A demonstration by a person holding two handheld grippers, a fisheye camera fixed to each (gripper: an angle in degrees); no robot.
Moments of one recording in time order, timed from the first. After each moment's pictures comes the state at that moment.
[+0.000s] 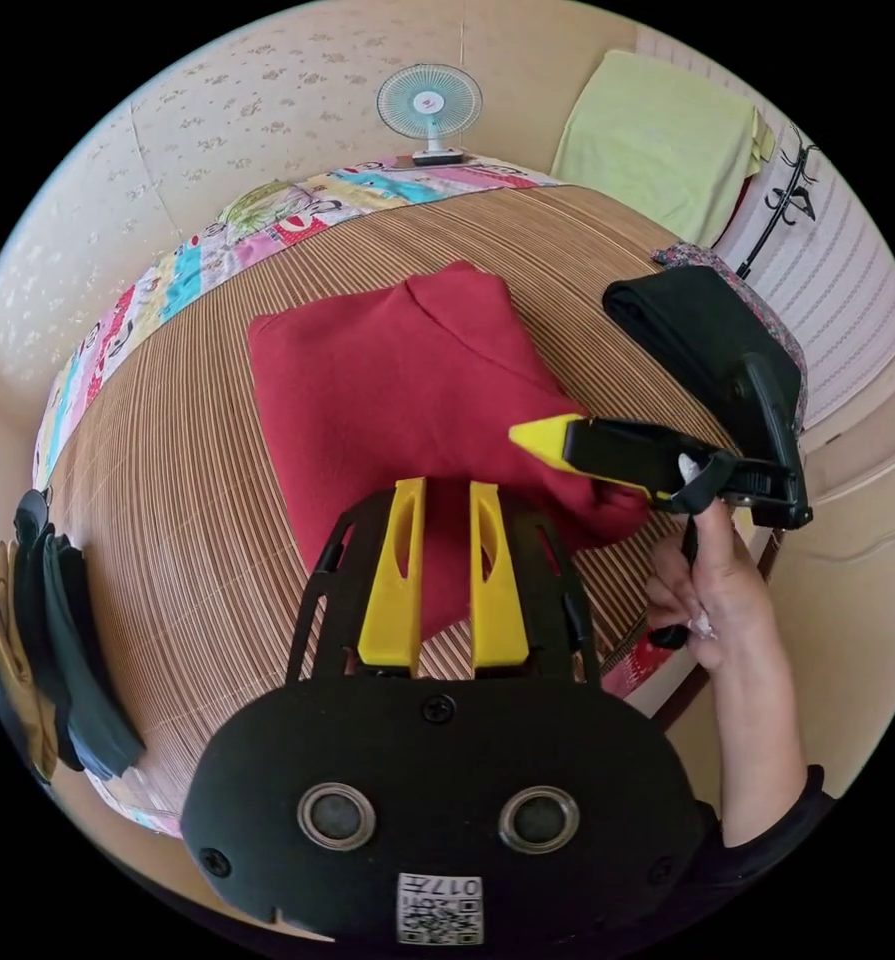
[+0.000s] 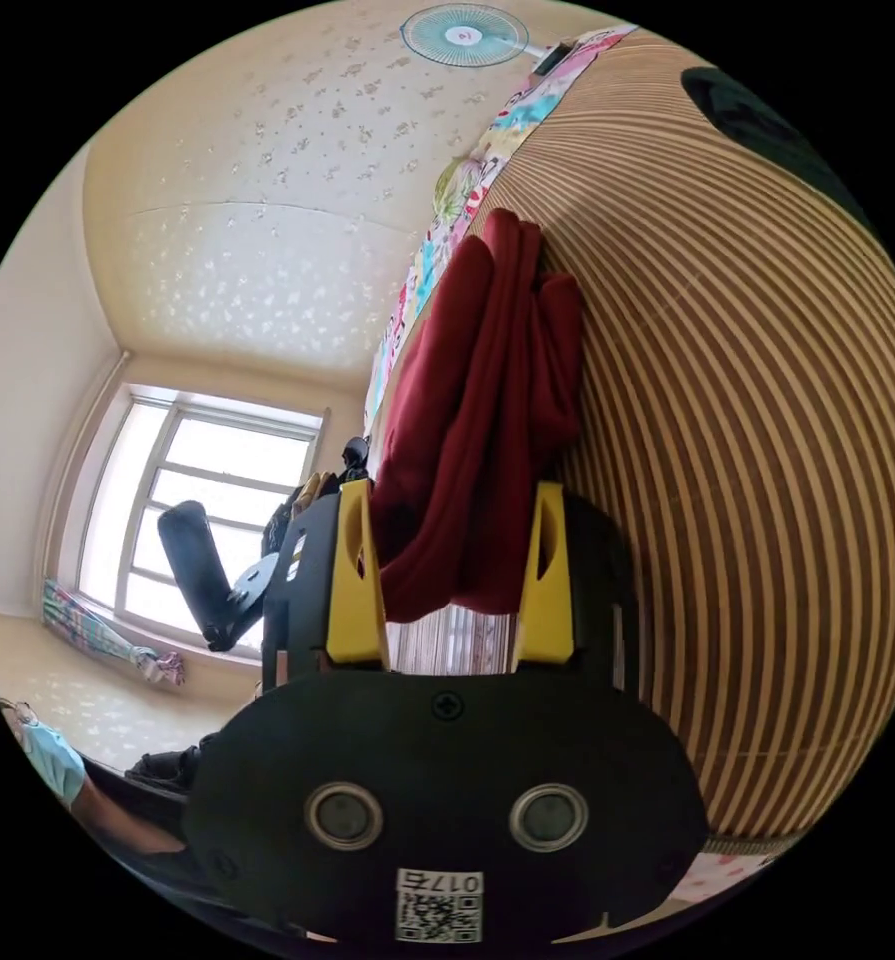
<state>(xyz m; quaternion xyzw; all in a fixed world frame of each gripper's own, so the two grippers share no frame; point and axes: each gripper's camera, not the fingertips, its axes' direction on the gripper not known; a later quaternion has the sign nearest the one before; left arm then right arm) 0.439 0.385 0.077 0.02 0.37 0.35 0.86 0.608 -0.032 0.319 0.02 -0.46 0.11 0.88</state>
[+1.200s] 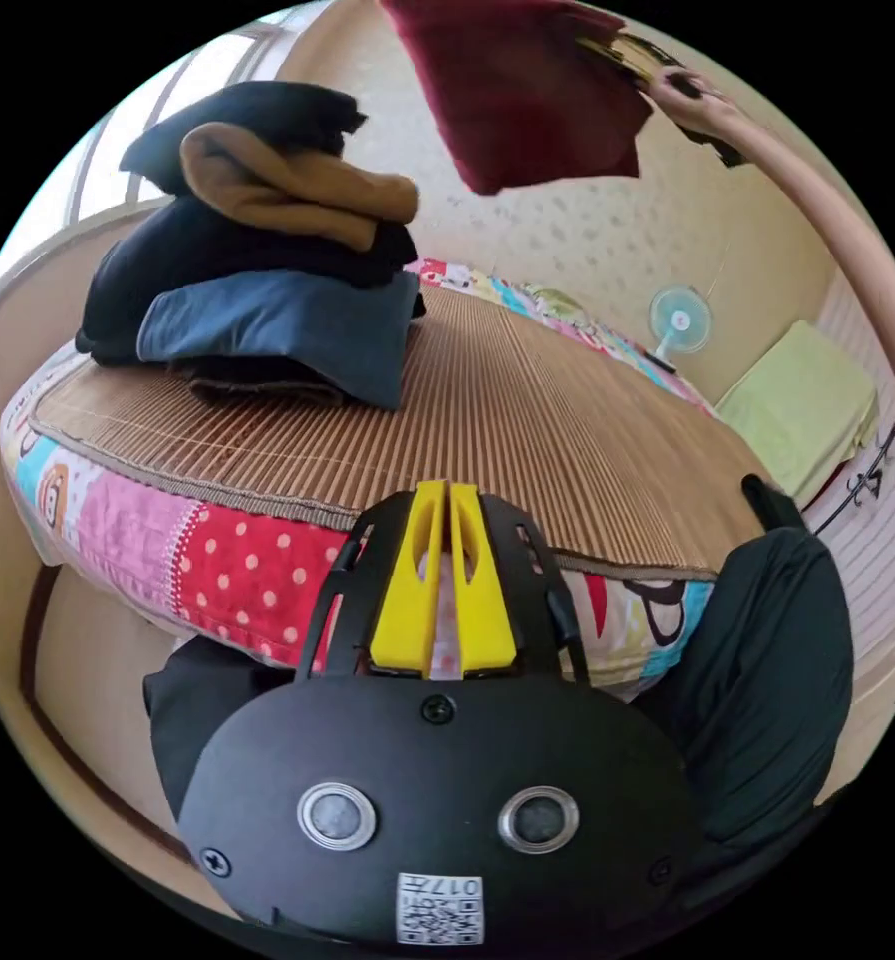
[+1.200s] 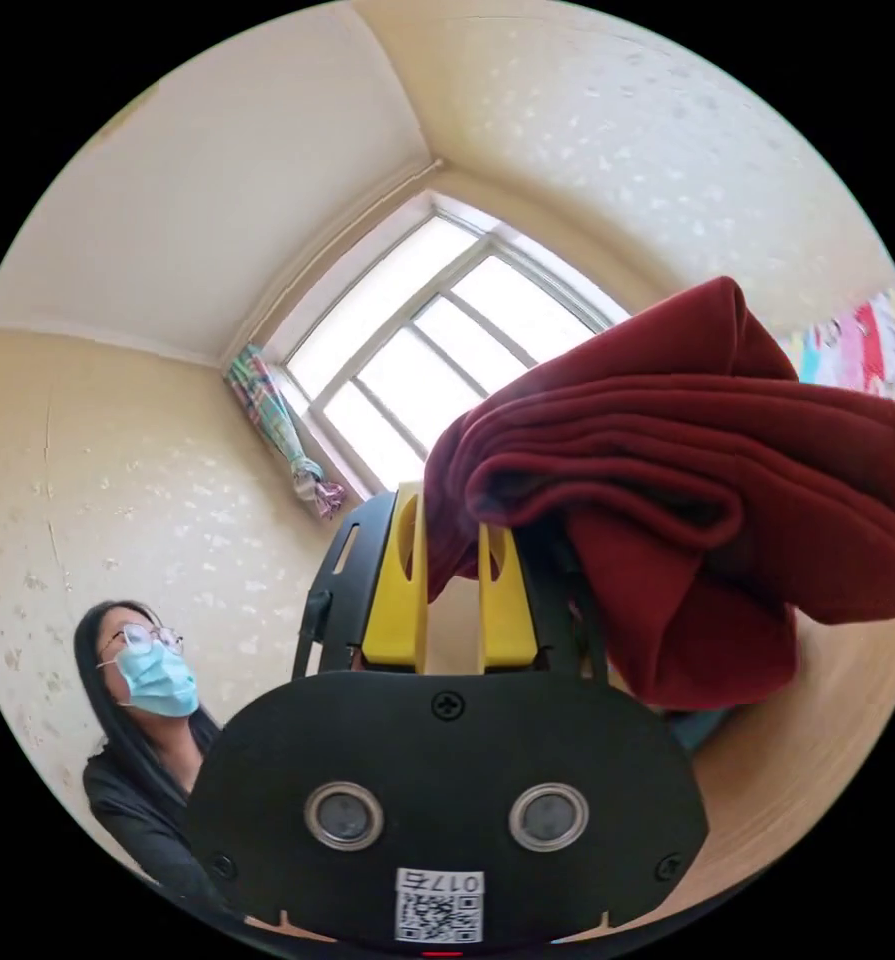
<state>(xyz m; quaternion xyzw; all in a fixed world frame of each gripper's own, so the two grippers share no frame) -0.192 0.422 0.230 0.11 0.40 -0.06 0.91 0.081 -0.228 0.091 0.09 -0.70 -0.28 0.65</state>
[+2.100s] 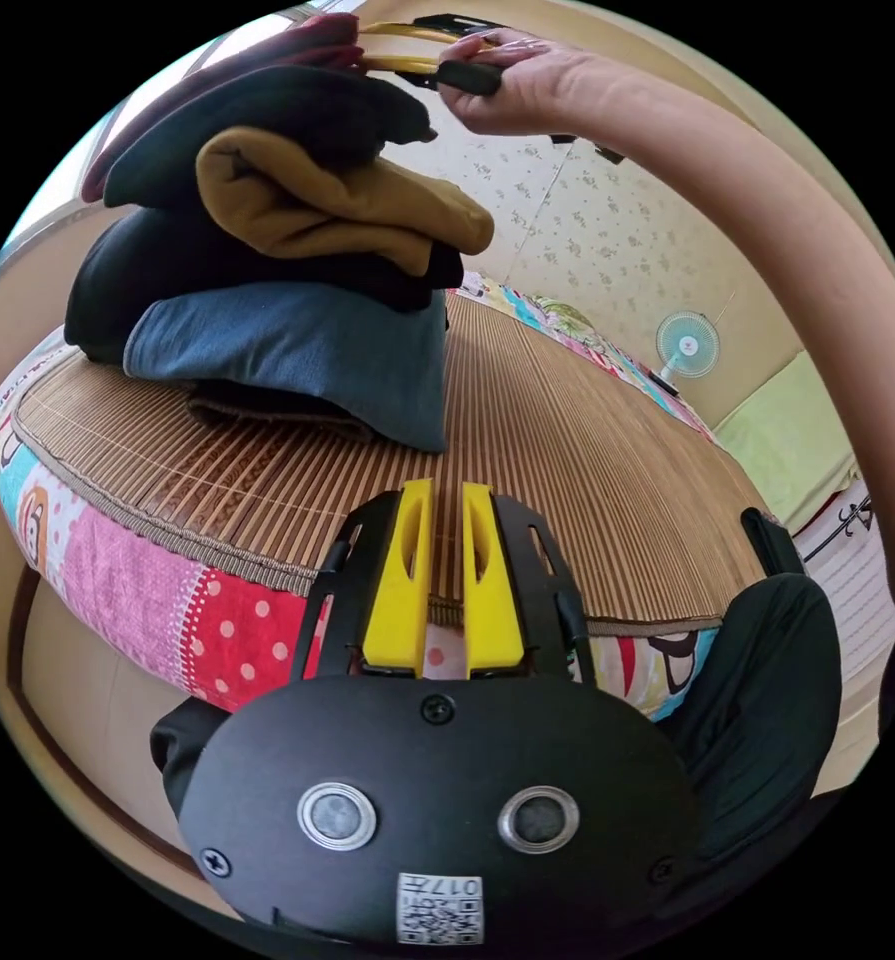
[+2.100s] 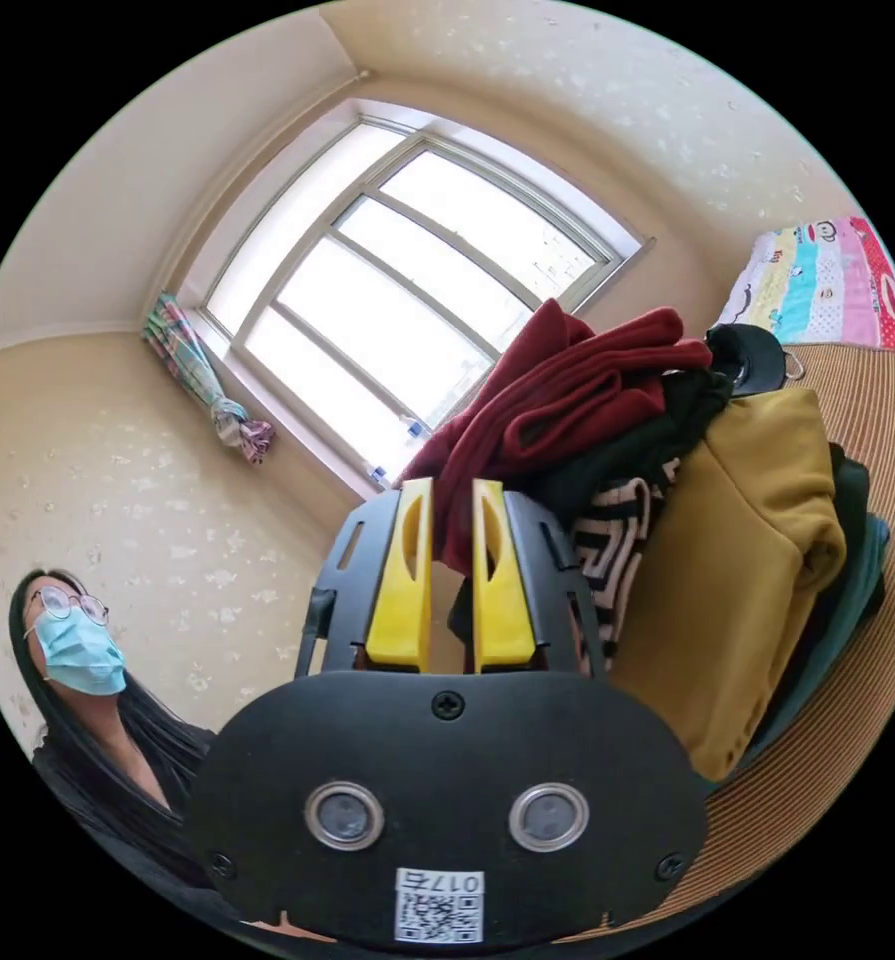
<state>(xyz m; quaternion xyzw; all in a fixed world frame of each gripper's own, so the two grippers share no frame) -0.250 0.353 0.224 0.11 0.39 -0.06 0.91 -0.170 -0.147 0.214 -0.02 -0.64 -0.30 0.71</state>
